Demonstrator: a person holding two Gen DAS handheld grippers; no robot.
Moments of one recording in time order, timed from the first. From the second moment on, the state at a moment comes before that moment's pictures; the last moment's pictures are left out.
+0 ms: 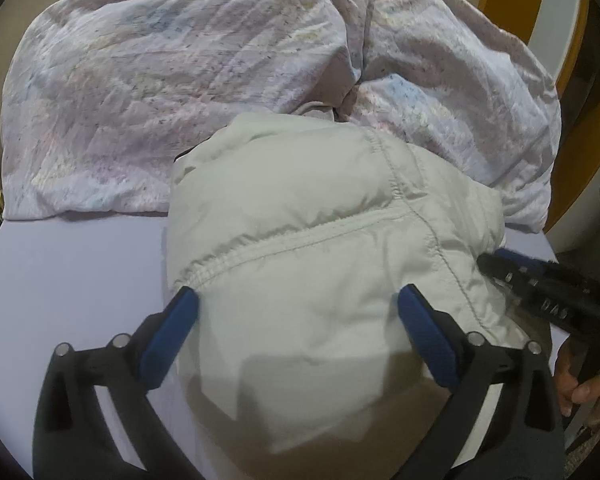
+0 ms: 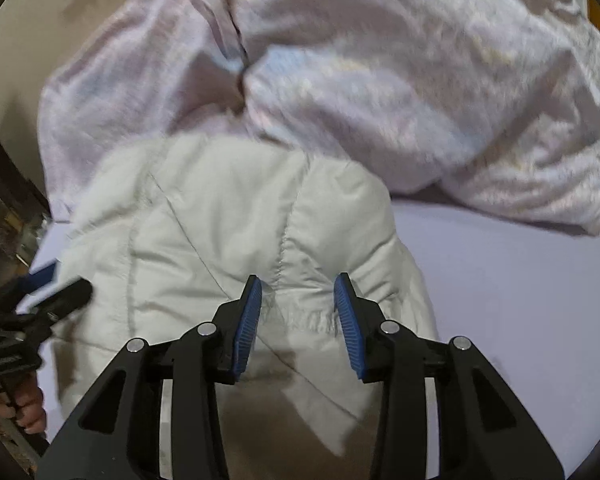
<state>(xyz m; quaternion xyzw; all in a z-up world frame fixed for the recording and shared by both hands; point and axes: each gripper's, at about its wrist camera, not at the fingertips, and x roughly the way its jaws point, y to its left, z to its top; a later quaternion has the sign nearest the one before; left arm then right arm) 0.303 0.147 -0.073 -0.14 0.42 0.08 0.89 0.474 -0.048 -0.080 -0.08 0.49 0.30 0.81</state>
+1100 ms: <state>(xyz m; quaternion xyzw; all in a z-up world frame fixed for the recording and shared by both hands) 0.324 0.135 -0.109 -0.06 0.41 0.12 0.90 0.459 -0.044 -0.120 -0.14 0.47 0.28 0.82</state>
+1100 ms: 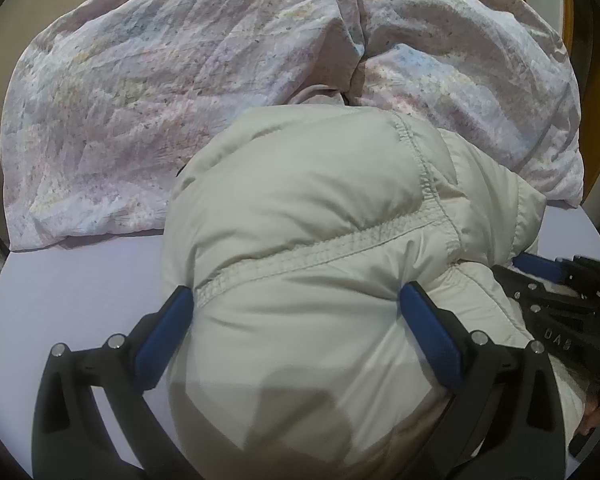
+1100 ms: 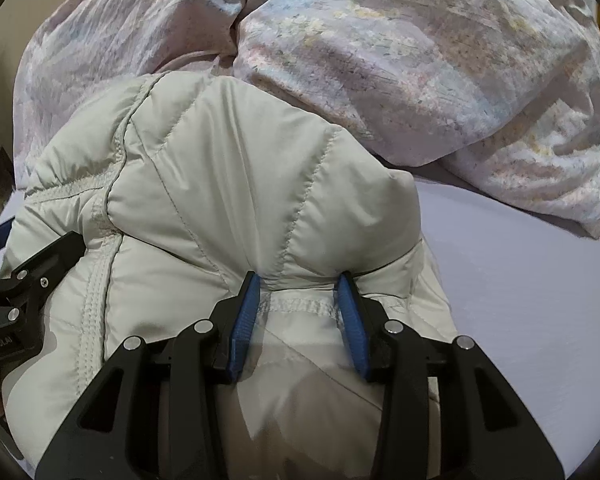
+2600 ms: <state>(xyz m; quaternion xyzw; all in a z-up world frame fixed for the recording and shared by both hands) 0.169 0.114 -0.019 -0.12 0.46 0.09 0.87 0.334 -0.132 -0.019 -0.08 0.55 0.28 0.78</state>
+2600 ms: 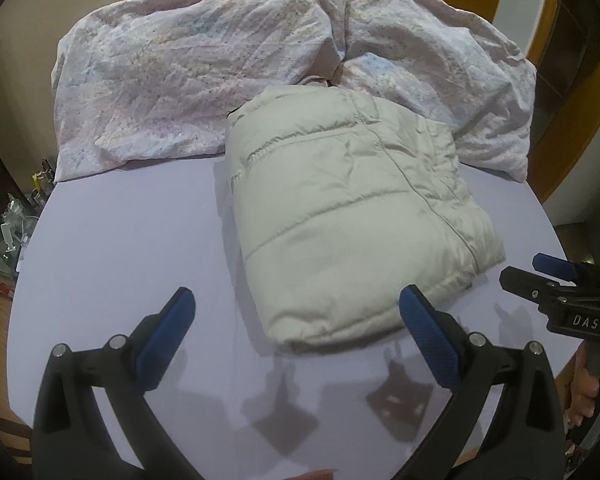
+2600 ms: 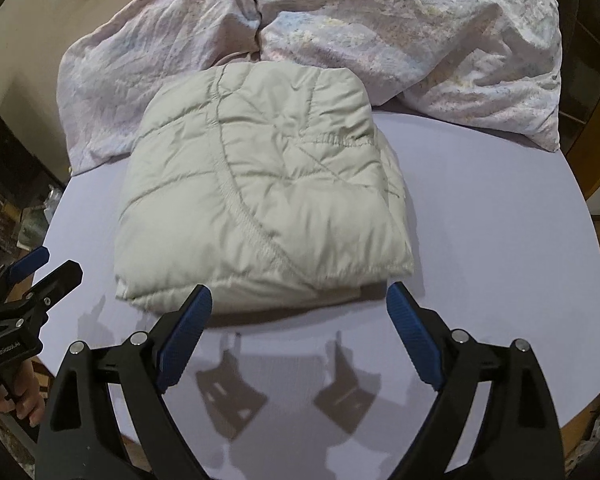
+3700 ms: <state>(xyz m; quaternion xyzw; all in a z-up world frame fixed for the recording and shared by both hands) 0.098 0.069 0.003 -0.15 0.47 0.08 0.87 0.266 -0.169 0.002 -0.08 0.58 0.28 0.76</state>
